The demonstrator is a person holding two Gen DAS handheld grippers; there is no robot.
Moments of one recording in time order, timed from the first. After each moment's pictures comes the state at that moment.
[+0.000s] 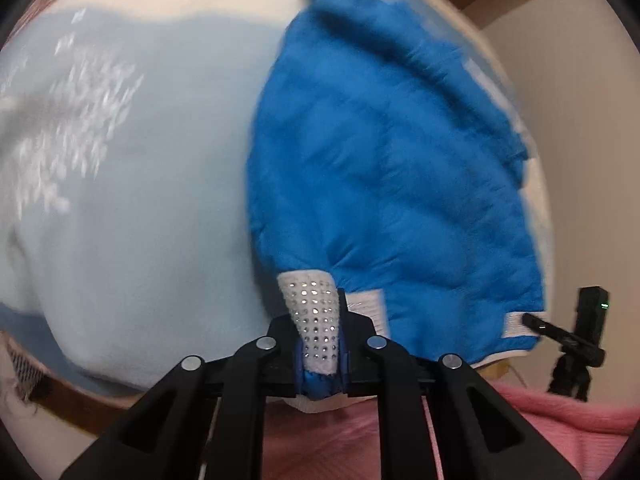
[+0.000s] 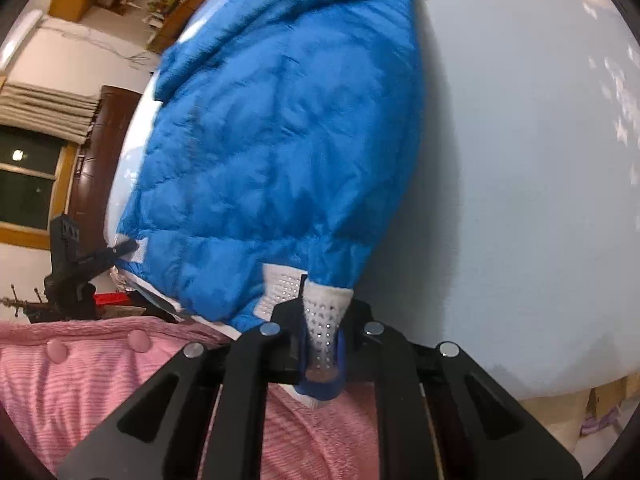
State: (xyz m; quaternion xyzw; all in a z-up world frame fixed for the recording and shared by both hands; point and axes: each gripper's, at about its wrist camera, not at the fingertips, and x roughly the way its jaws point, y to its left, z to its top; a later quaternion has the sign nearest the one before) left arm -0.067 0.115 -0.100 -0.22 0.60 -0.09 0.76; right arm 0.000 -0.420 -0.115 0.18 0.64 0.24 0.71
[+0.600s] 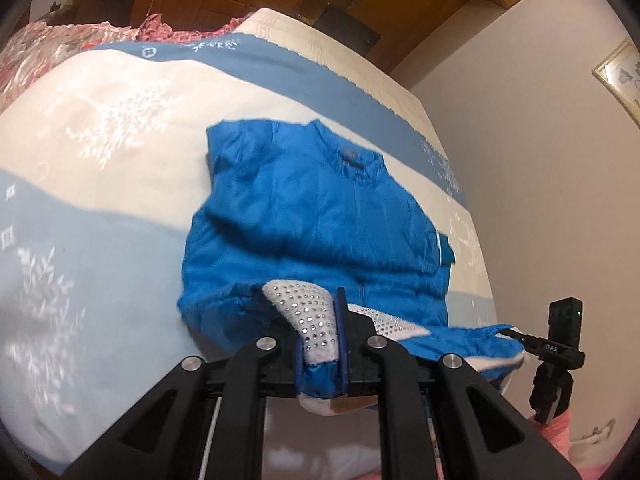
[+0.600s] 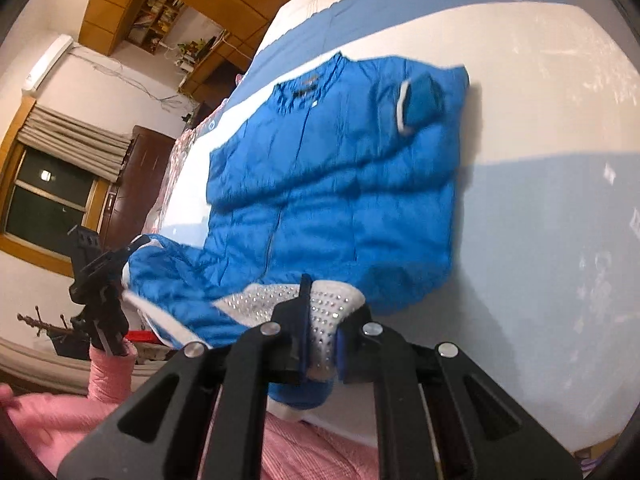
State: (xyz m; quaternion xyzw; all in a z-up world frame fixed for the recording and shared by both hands) left arm 0.072 0.124 -0.008 -0.24 0.49 -0.15 0.82; right arm 0.125 -0.439 -0.027 0.22 0.58 0.25 0.74
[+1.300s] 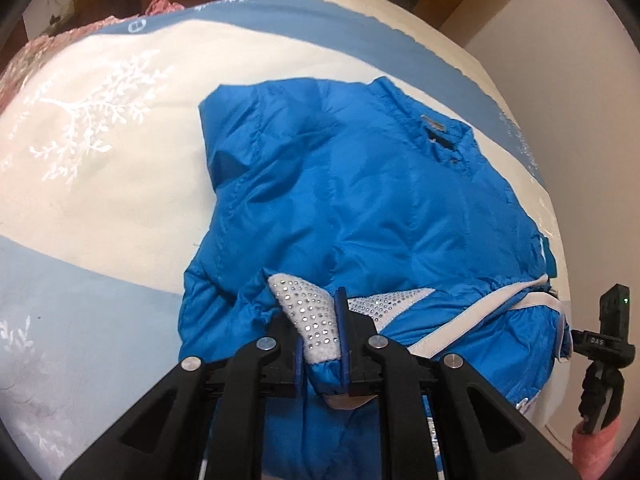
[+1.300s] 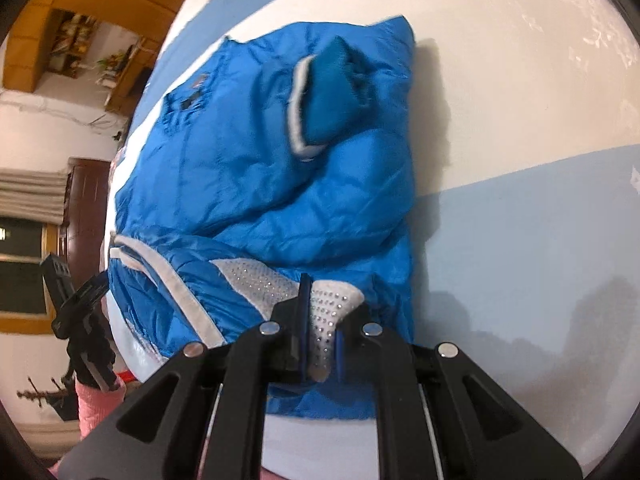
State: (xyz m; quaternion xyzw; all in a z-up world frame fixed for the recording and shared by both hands) left arm 0.180 0.094 -0.114 -0.16 0.57 -0.08 0.80; right arm 0.201 -0.440 -0.132 0.24 0.65 0.13 0.71
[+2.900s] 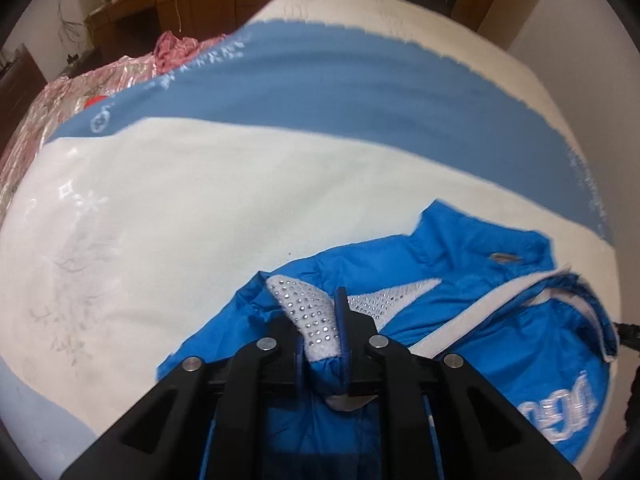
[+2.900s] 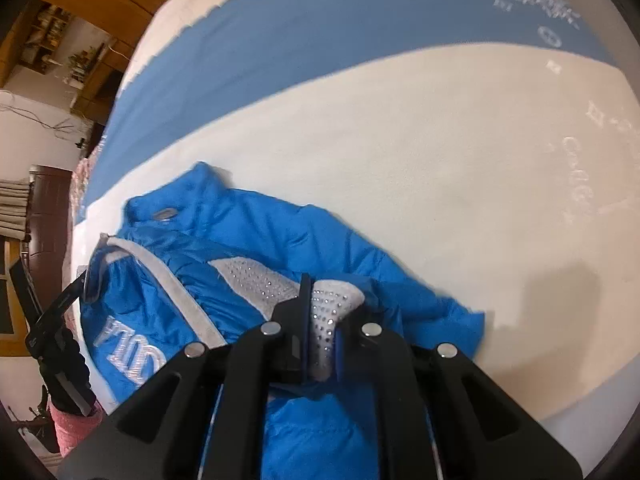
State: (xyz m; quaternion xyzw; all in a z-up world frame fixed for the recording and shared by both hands) left arm 0.363 0.066 -0.116 -0.08 0.57 0.01 0.82; right arm 0.401 -0.401 -0.128 0.16 0.67 0.08 0.72
